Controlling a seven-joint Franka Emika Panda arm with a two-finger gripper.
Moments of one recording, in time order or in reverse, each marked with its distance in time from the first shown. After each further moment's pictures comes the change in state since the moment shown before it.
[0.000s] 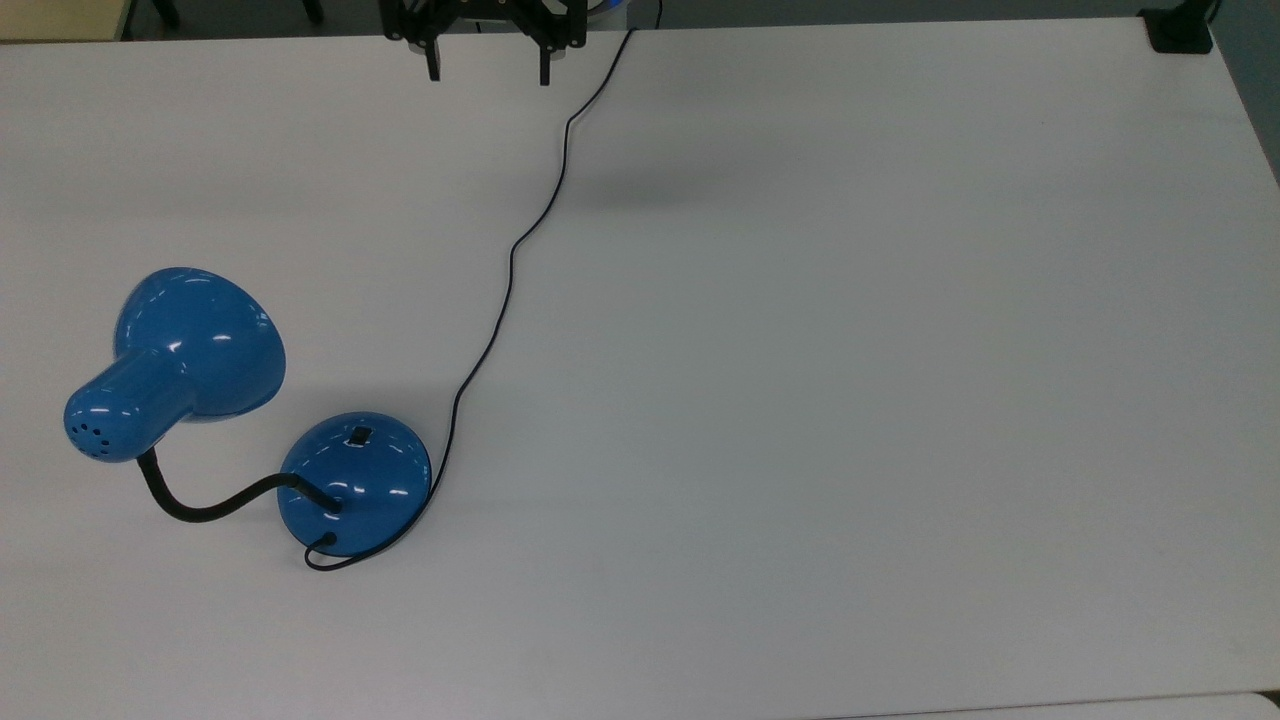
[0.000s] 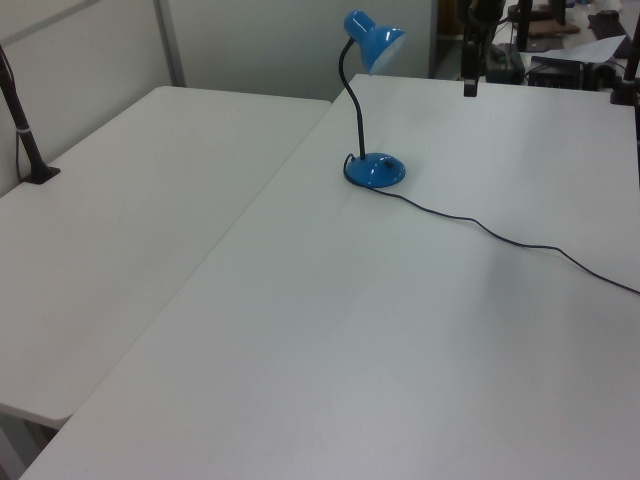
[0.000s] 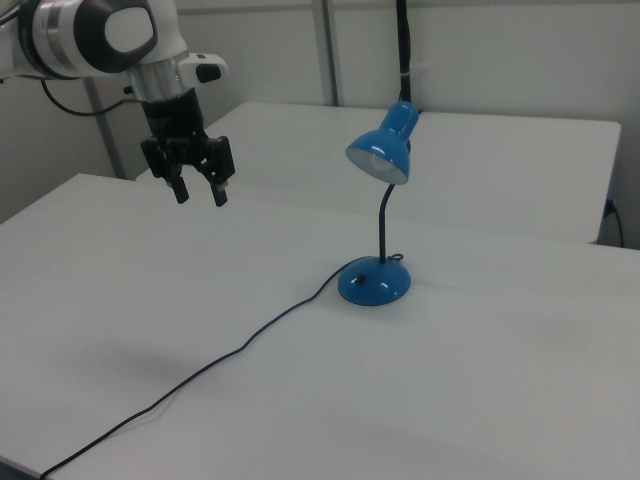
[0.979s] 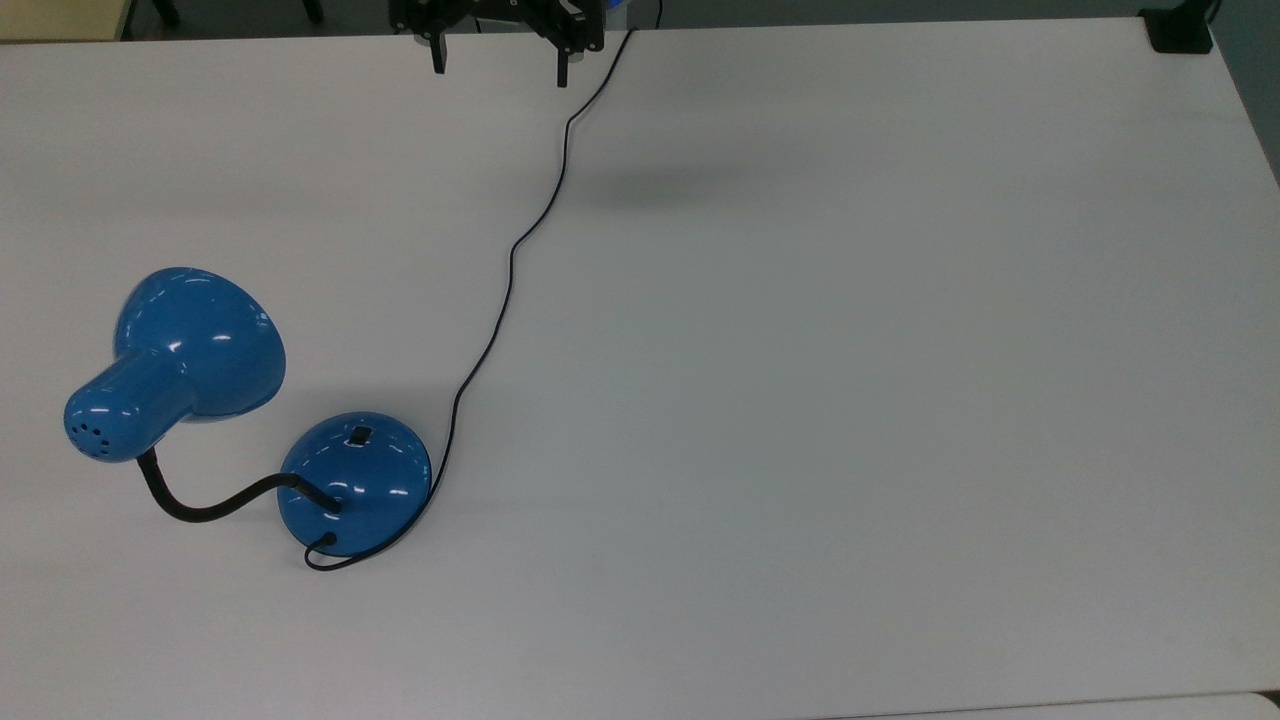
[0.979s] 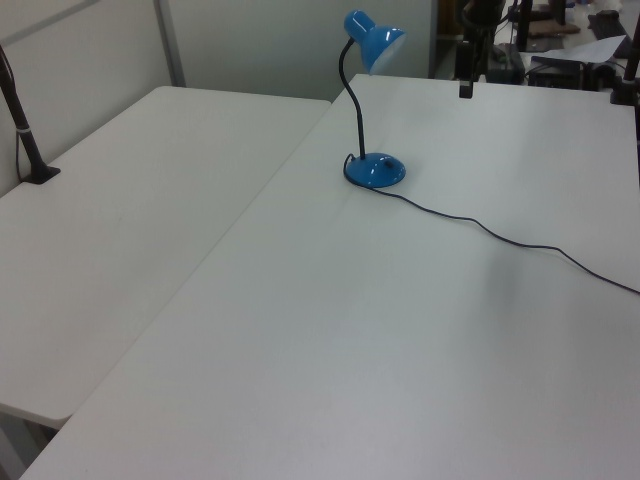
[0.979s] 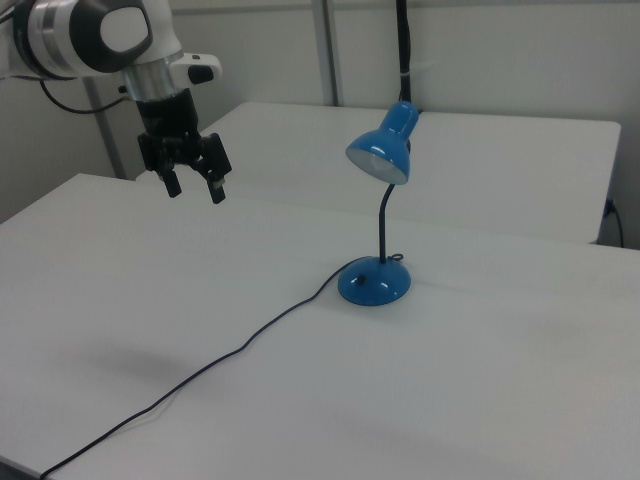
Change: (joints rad) arm 0.018 0.000 0.000 -0.001 -0.006 0.000 0.130
